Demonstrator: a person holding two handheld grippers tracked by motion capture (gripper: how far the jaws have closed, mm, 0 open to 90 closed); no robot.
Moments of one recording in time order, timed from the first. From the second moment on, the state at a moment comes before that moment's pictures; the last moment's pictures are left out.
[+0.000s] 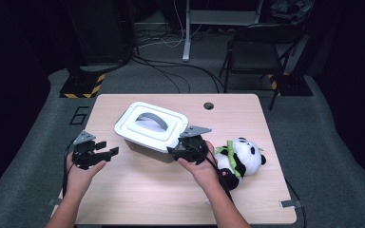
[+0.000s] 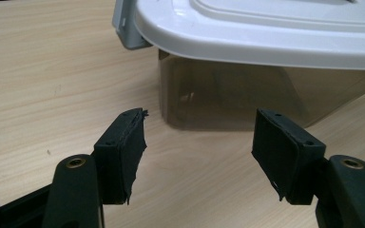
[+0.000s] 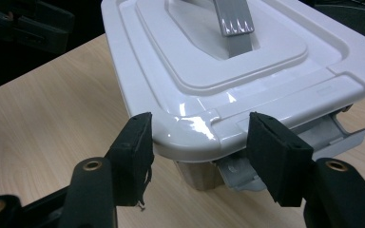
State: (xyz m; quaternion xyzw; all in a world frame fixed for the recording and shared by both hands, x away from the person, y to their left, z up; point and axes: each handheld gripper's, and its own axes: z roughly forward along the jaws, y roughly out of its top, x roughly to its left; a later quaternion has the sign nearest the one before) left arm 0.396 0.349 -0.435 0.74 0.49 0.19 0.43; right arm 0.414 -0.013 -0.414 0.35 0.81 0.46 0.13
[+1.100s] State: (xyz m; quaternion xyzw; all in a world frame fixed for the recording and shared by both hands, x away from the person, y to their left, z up) left arm 0.408 0.298 -0.408 0.73 0.49 0.18 0.43; right arm 0.385 0.022 -0.408 0.29 0.83 0.46 0.13
